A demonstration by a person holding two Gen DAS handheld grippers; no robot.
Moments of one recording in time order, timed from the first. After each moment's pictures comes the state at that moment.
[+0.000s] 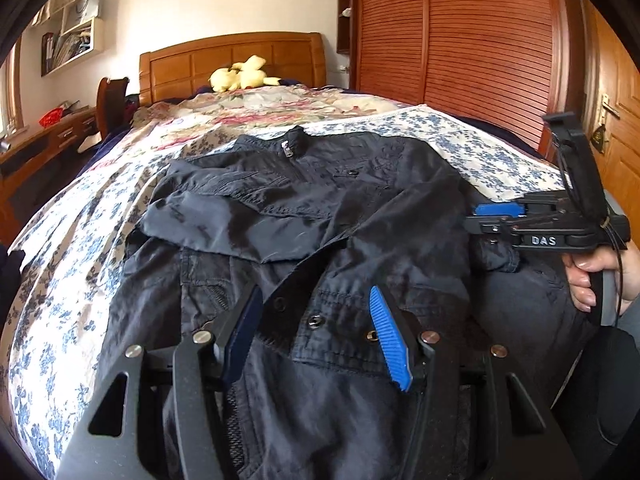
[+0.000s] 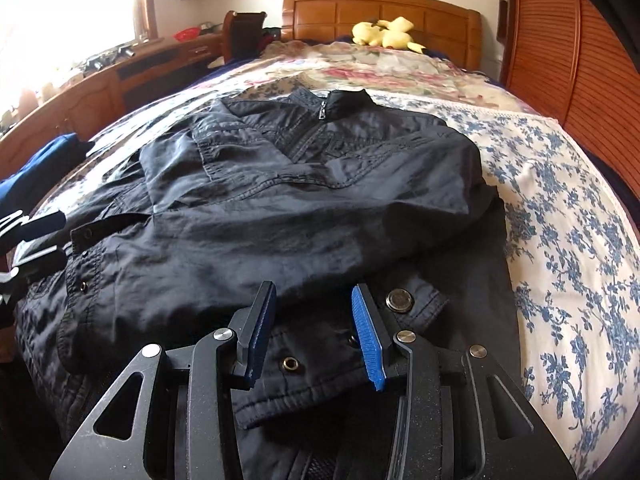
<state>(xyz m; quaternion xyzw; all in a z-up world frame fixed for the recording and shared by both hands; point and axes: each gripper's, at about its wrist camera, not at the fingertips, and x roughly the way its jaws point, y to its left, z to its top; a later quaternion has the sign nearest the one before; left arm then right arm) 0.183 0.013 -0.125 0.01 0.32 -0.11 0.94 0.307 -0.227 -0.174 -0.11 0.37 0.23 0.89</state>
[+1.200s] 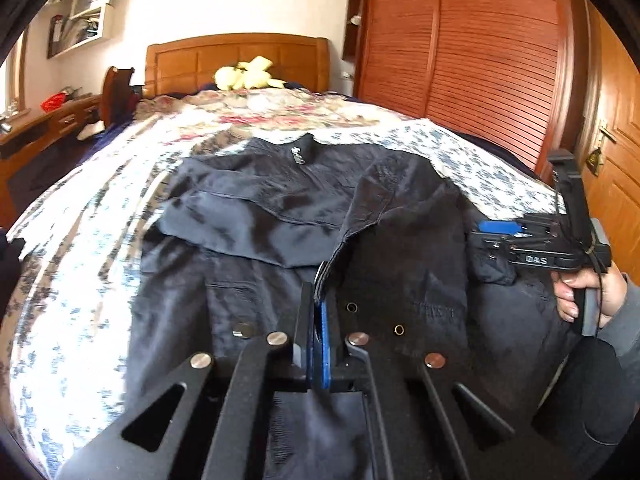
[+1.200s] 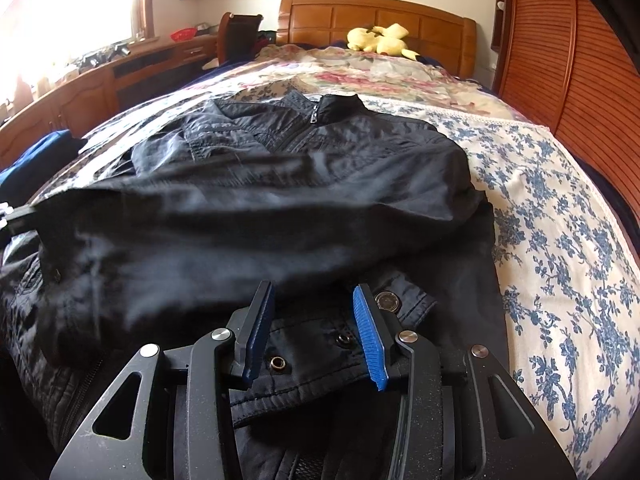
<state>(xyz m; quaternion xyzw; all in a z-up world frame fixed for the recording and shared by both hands) 0.174 0.055 -0.107 -0.02 0.31 -0.12 0.94 0.307 -0.230 -0.174 -0.12 0.36 0.21 0.90</state>
